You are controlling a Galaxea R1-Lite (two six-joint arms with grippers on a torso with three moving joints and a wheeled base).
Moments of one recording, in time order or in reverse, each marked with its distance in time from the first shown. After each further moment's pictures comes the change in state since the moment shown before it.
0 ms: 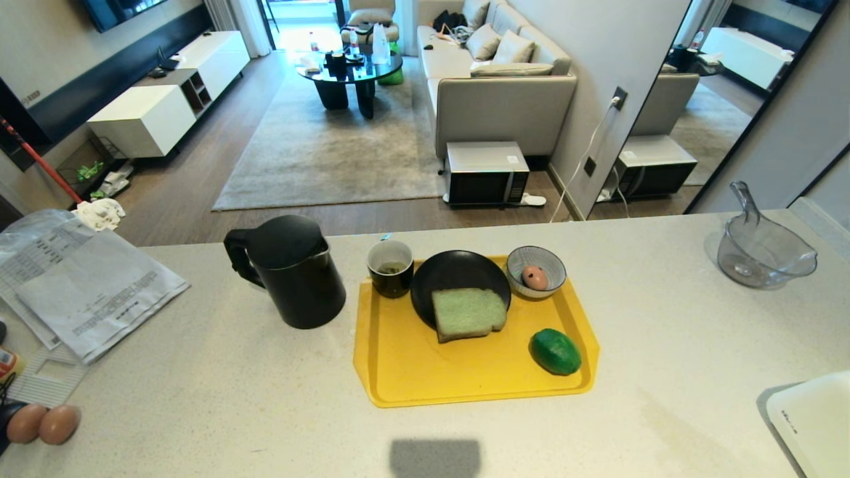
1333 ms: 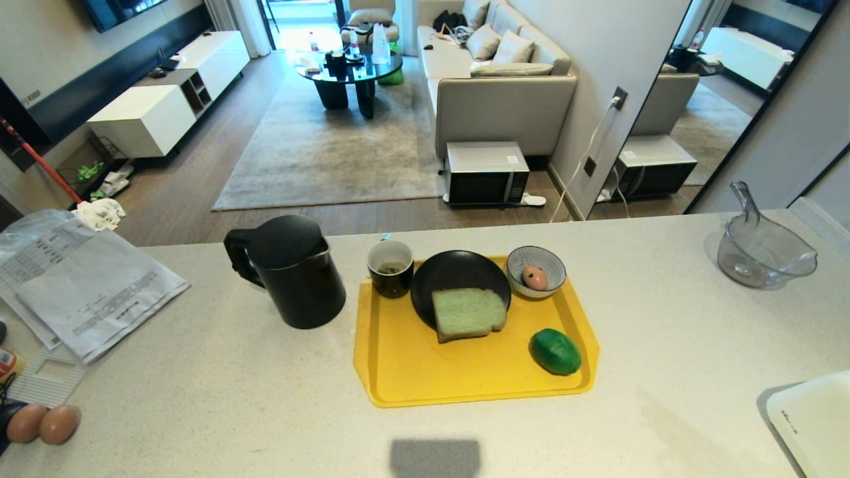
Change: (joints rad) left arm 0.000 0.000 0.000 0.000 0.000 0.000; right arm 0.000 0.000 0.000 0.000 0.000 0.000
